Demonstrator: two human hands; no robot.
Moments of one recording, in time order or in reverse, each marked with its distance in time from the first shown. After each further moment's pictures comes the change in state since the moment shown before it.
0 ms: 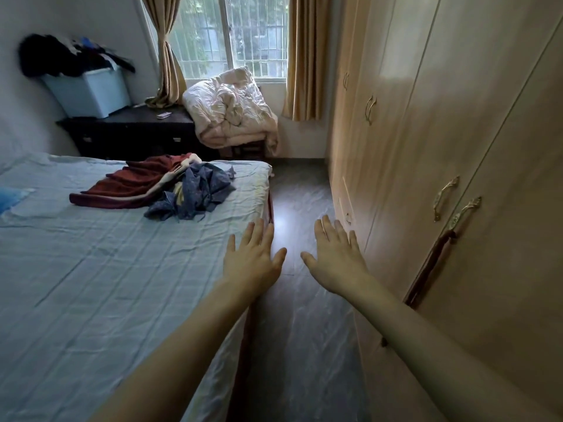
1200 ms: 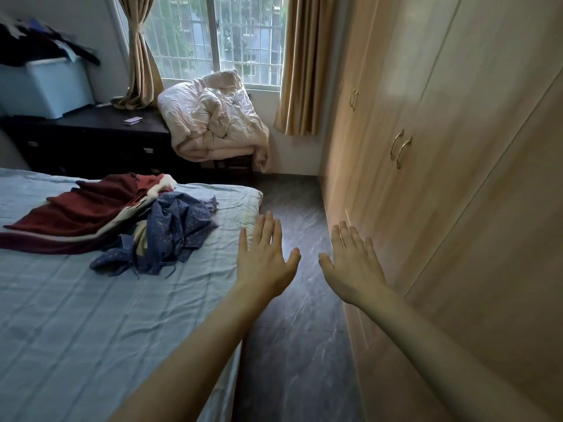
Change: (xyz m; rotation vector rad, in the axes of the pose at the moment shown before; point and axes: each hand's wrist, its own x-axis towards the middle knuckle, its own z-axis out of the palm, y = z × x) left_hand 0.382 -0.055 0.011 -0.066 0.152 0.051; right_hand 0.355 0.024 0.010 -0.057 0.022 0.082
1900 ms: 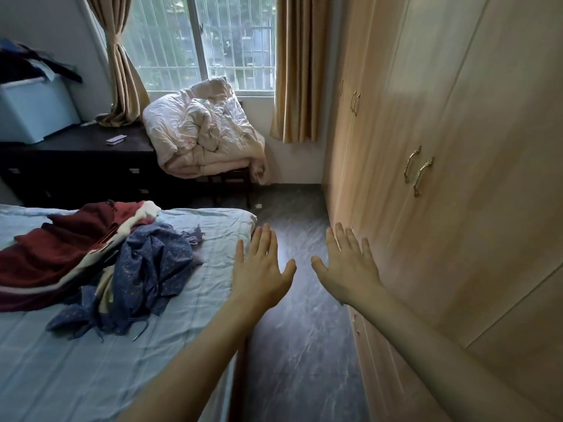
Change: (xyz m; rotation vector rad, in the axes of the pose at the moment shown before) left_hand 0.220 0.020 0.063 0.026 -0.026 -0.007; right_hand 0.230 0.067 0.030 -0.001 -0.030 0.024
